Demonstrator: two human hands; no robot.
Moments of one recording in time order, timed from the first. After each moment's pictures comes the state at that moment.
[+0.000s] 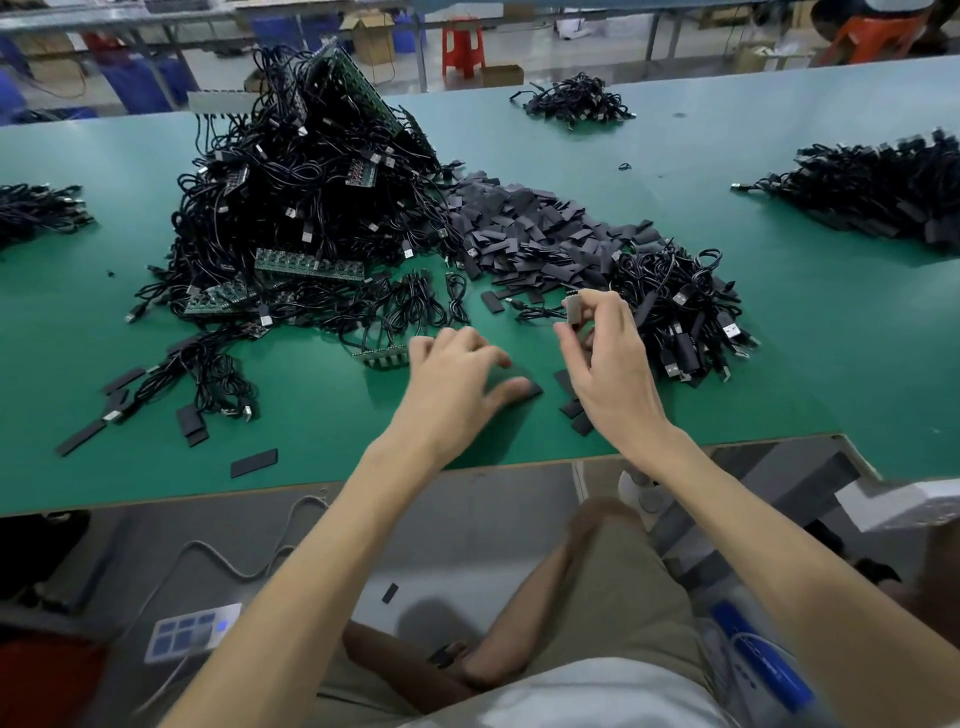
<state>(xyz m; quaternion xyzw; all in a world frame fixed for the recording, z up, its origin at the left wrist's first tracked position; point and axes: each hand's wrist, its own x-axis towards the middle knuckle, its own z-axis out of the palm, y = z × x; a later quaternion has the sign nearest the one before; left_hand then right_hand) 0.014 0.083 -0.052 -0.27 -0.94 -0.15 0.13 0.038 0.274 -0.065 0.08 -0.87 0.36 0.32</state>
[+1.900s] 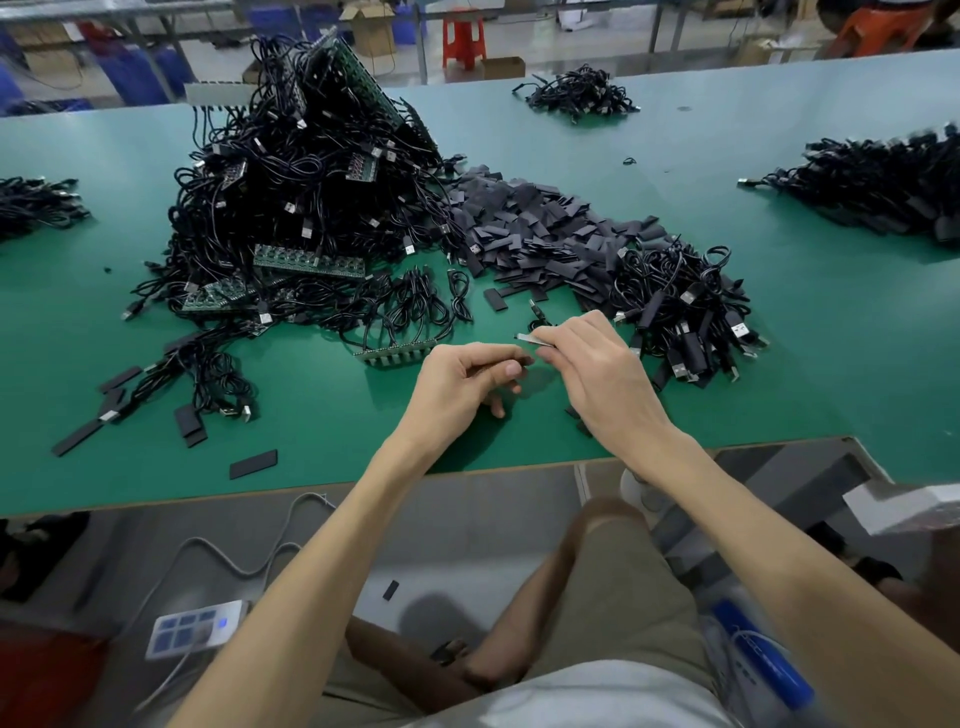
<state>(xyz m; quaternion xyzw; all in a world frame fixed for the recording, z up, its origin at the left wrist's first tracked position) 0.004 0.085 -0.070 -0.20 -0.73 -0.65 -0.06 0.045 0.271 -0.061 0.19 -0.90 0.21 0.32</state>
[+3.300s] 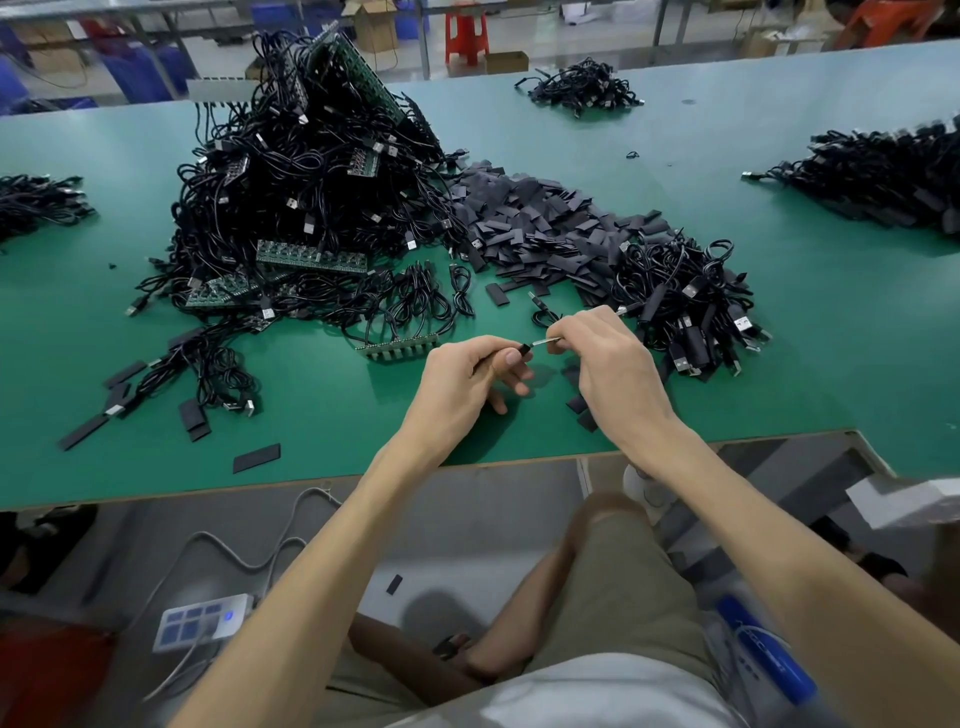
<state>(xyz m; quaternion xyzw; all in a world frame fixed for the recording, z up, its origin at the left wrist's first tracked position) 0.008 0.087 -0.071 -0.23 -0.76 -0.61 -0.02 0.042 0.275 -0.064 0.14 -0.91 0.24 0.29</state>
